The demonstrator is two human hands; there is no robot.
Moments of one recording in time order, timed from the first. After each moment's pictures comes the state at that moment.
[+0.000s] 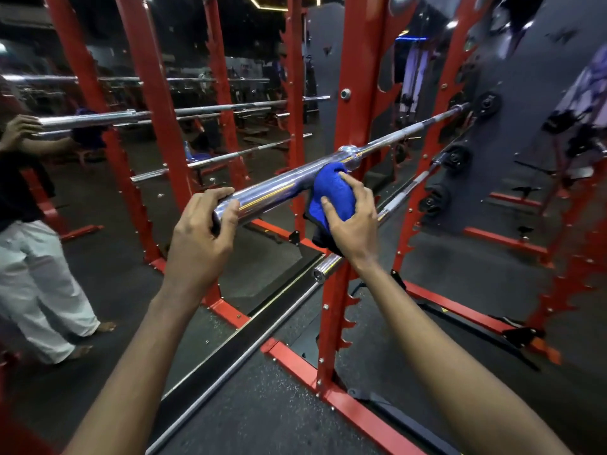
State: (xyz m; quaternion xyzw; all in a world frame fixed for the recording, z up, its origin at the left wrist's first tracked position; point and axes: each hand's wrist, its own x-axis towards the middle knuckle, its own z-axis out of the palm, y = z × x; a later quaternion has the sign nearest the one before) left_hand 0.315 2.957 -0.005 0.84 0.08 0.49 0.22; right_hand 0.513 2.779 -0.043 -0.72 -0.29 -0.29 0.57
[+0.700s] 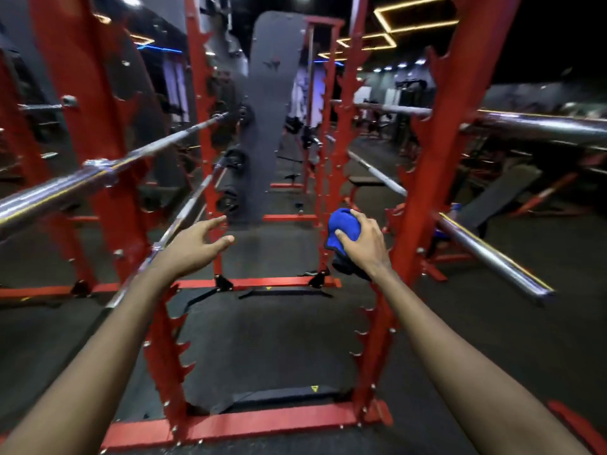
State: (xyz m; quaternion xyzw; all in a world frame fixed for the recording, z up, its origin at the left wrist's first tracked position) left_hand 0.468 2.739 -0.017 0.93 -0.19 0.06 0.32; right_hand 0.430 2.387 -0.059 -0.89 0.11 -0.30 0.33
